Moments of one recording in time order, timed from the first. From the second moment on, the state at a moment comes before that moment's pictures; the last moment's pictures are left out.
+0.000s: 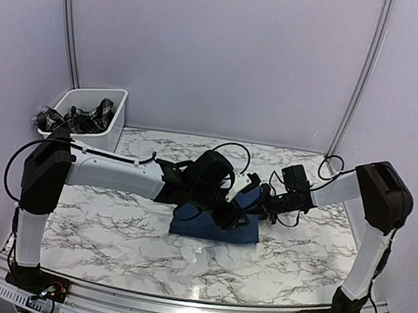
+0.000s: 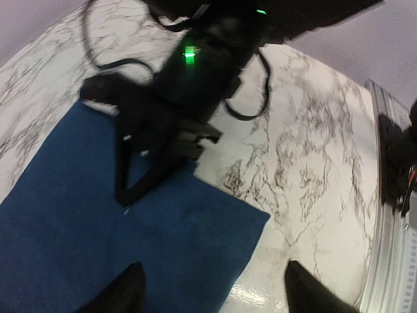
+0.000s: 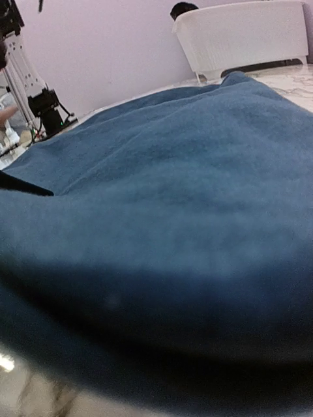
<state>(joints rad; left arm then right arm) -1.06 2.07 1.55 -0.15 0.18 -0.04 0.35 1.94 0.95 0.07 -0.77 0.90</state>
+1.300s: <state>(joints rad) -0.85 1.64 1.15 -0.29 0.02 -0.25 0.72 2.38 2.00 -1.19 0.33 0.15</state>
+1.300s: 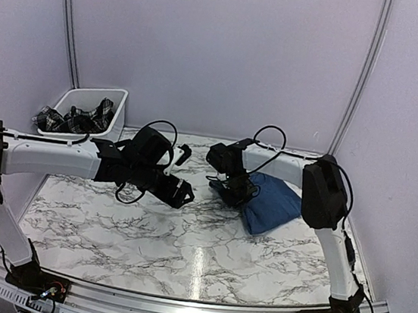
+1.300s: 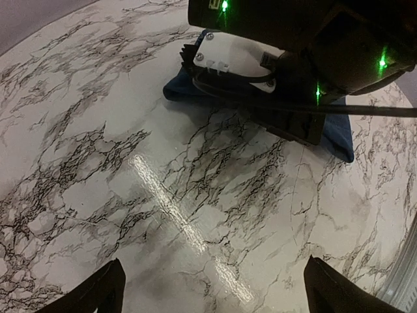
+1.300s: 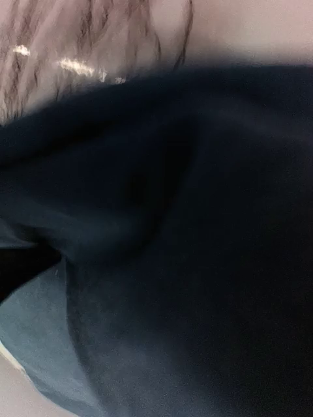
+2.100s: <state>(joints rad) -0.80 1.54 1.08 -0.29 0.04 -0.26 0.54 1.95 1.63 -0.88 0.04 0.09</state>
